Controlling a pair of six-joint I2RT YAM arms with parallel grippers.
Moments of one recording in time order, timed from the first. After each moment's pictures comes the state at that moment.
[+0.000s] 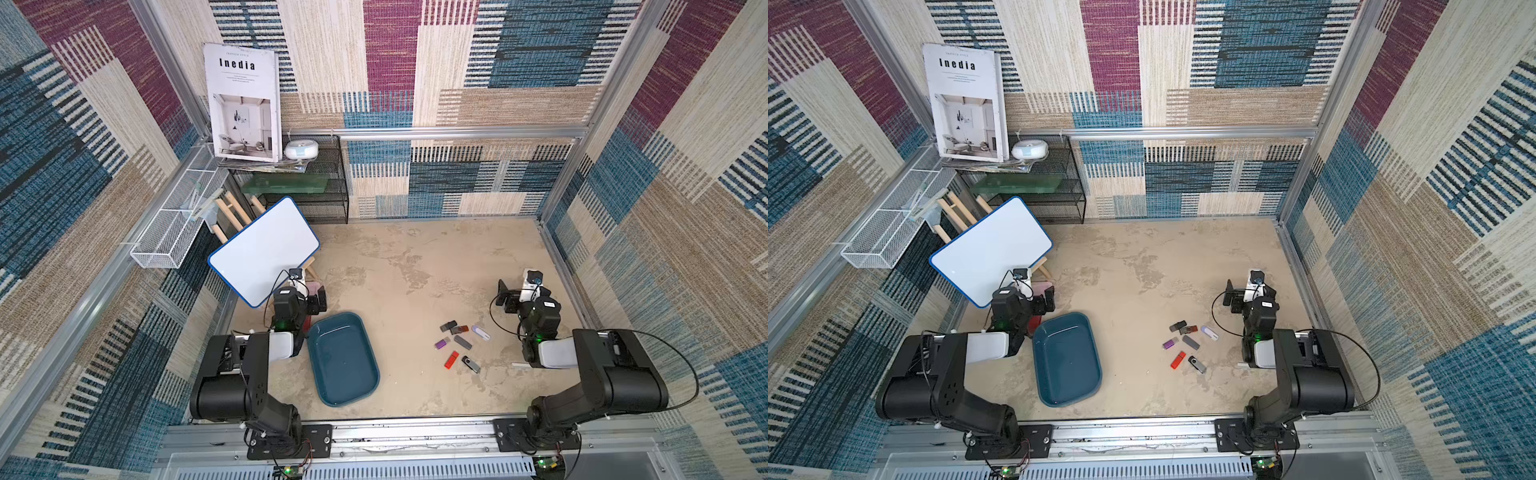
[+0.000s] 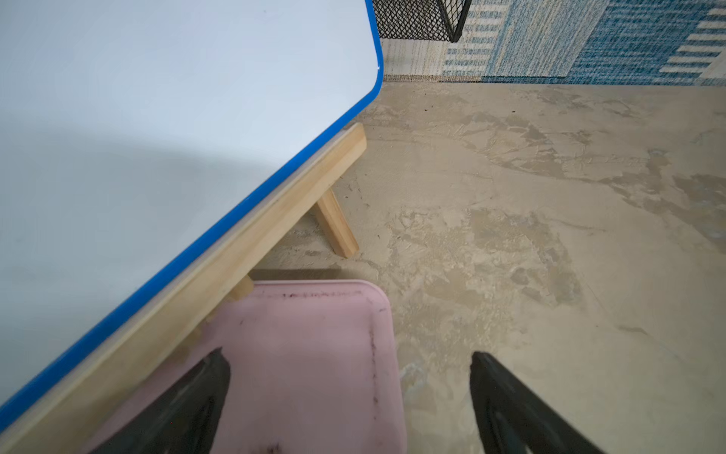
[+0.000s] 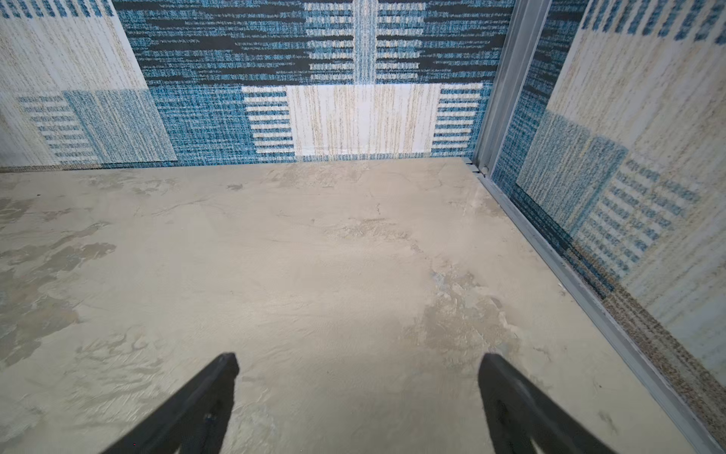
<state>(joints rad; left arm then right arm) 0.04 1.53 0.44 0.67 0.05 0.01 -0.05 1.51 0.26 1.07 0.02 -0.01</state>
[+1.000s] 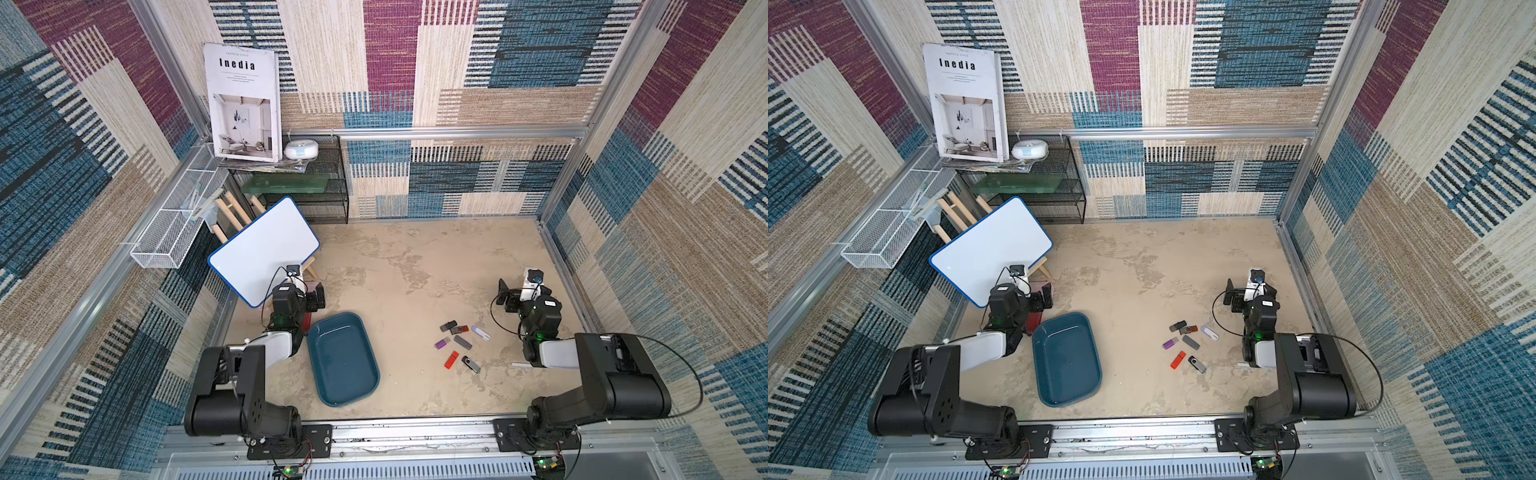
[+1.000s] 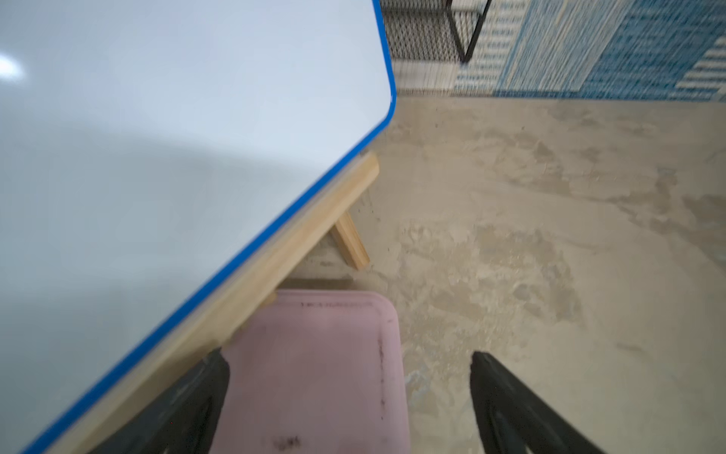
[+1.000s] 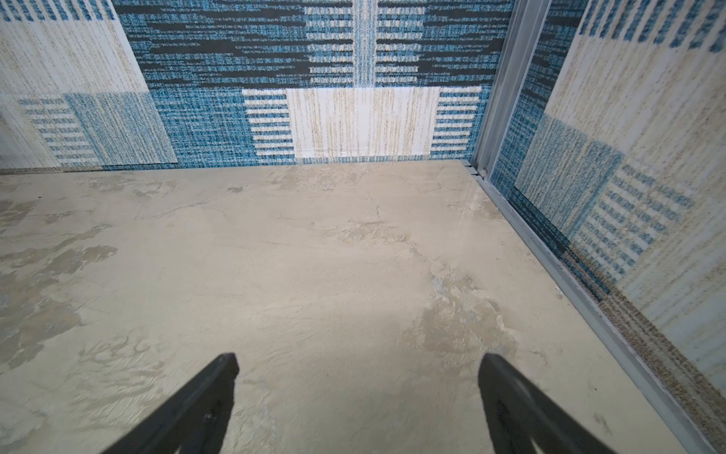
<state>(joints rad) 0.02 1.38 0.48 0.53 -0.02 -0.01 -0.04 1.42 0.31 0.95 0.04 0.00</state>
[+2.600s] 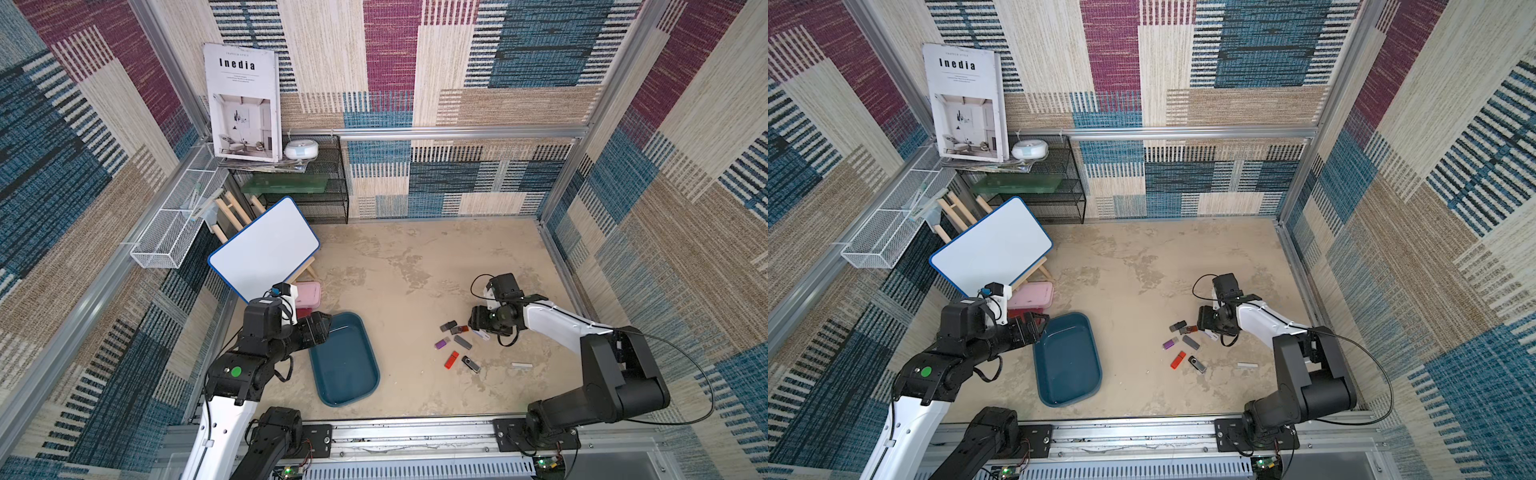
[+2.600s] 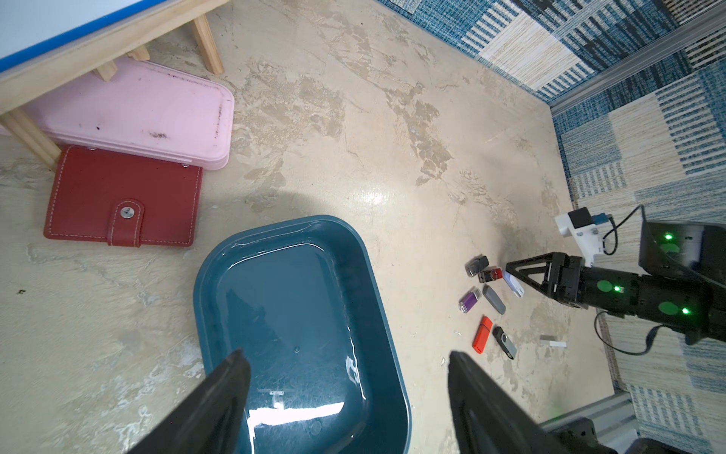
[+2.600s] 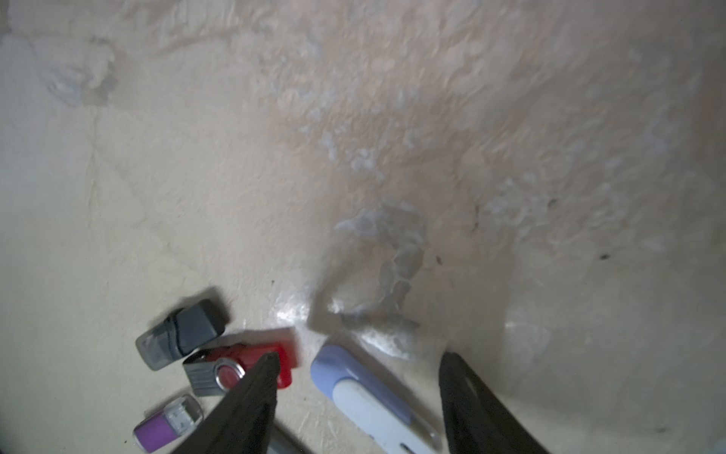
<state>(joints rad) -0.13 0.67 0.86 -0.90 0.26 -0.44 0.24 1.46 0.73 -0.48 -0.14 0.37</state>
